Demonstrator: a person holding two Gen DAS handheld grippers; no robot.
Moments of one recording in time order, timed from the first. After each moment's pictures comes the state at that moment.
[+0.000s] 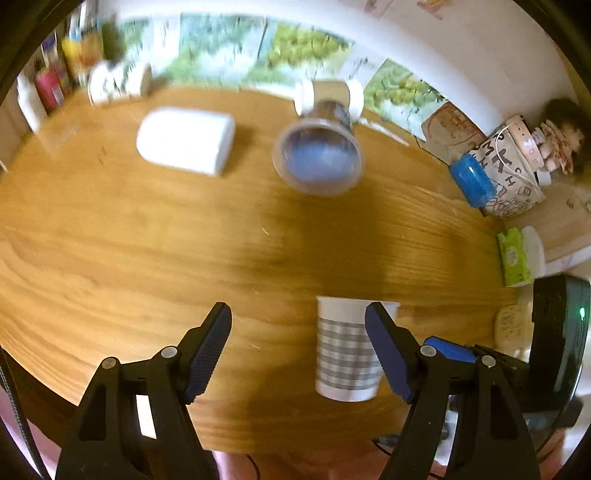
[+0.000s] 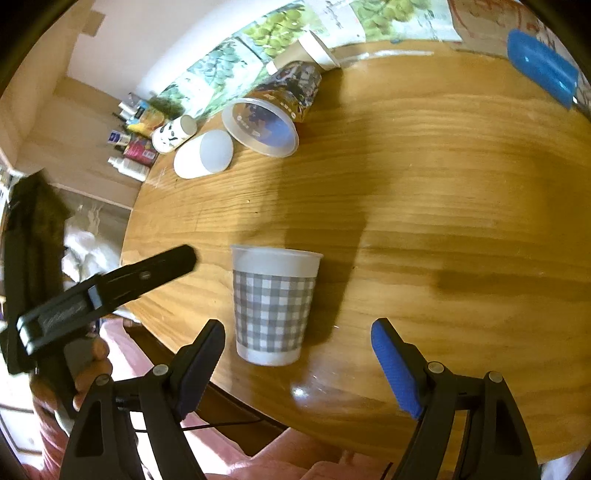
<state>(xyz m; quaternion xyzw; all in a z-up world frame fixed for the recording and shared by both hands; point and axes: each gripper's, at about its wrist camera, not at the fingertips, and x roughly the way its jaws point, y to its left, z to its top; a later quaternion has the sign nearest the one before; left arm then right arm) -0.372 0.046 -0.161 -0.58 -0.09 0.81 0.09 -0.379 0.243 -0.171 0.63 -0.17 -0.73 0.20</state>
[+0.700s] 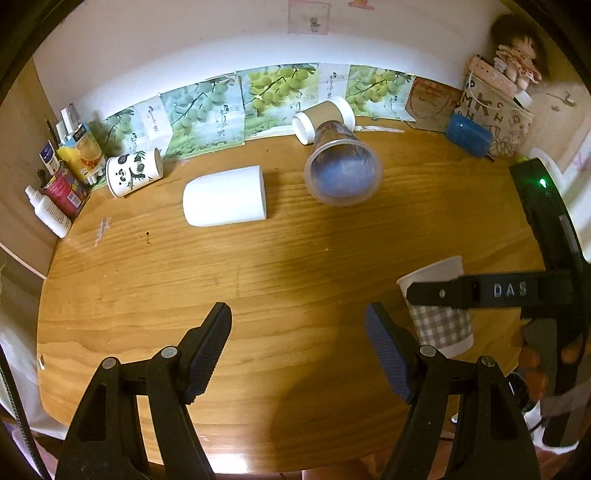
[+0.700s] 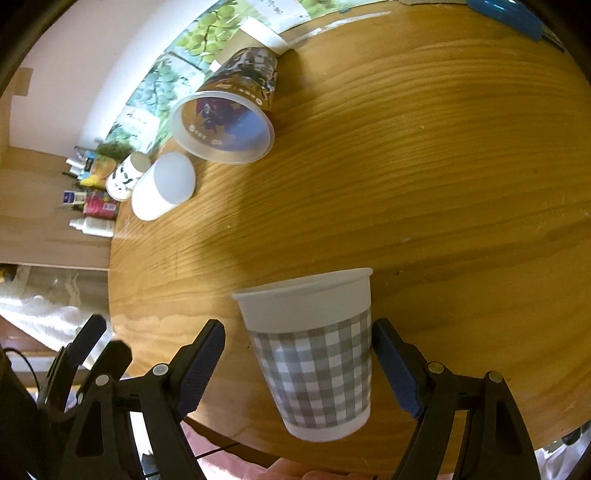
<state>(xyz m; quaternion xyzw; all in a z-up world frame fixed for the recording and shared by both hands) -0.354 0.010 -0.154 -0.50 0.08 0.85 0.14 -0.400 0.198 -0.205 0.64 -0.25 -0.72 0.09</state>
